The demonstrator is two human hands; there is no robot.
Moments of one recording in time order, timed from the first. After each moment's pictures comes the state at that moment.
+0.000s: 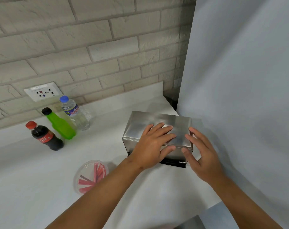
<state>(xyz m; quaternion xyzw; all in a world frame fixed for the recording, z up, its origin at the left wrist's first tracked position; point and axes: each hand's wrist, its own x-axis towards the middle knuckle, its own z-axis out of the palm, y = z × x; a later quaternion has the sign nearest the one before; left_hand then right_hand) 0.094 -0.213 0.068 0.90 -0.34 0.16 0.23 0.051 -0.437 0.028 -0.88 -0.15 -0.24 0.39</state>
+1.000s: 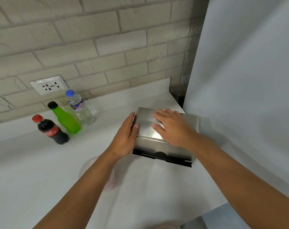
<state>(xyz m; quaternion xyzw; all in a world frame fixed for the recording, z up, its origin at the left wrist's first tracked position) 0.115 -0.130 0.063 0.89 -0.08 0.00 0.45 0.142 -0.351 0.105 -0.96 -0.23 0.01 0.13</state>
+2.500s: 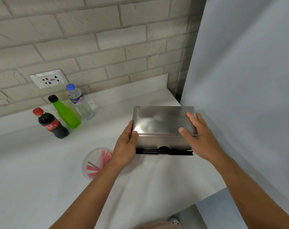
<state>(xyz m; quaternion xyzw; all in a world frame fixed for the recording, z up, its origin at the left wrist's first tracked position) 0.055 -0.129 0.054 0.82 0.05 -0.04 0.57 0.066 -0.411 0.068 -0.91 0.01 0.02 0.42</state>
